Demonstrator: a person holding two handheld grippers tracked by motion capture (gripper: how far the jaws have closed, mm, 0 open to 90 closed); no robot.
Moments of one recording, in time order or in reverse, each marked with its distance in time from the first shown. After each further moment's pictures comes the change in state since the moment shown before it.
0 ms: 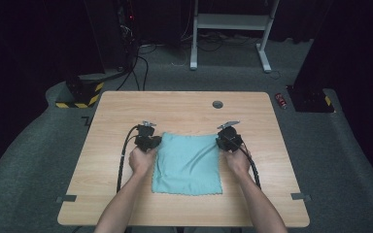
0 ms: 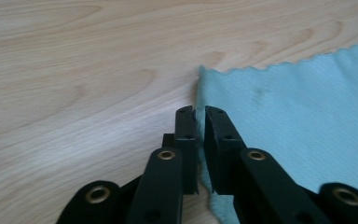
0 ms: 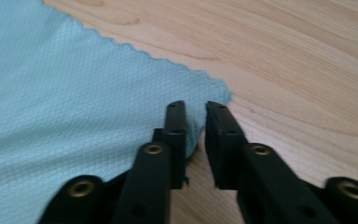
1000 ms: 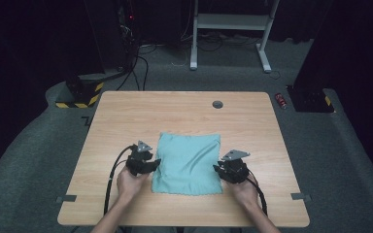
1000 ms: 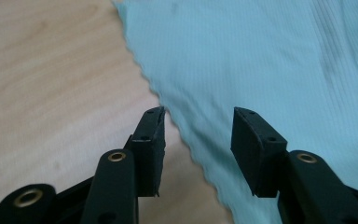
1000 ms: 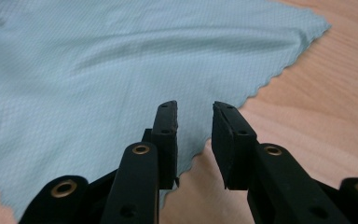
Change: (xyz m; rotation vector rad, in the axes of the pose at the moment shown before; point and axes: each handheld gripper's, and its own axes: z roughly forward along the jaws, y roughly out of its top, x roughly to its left) left arm -0.034 -0.069 -0.072 0.000 -0.081 0.169; right arm 0.046 -0.080 -0.062 -0.104 0.158 -0.122
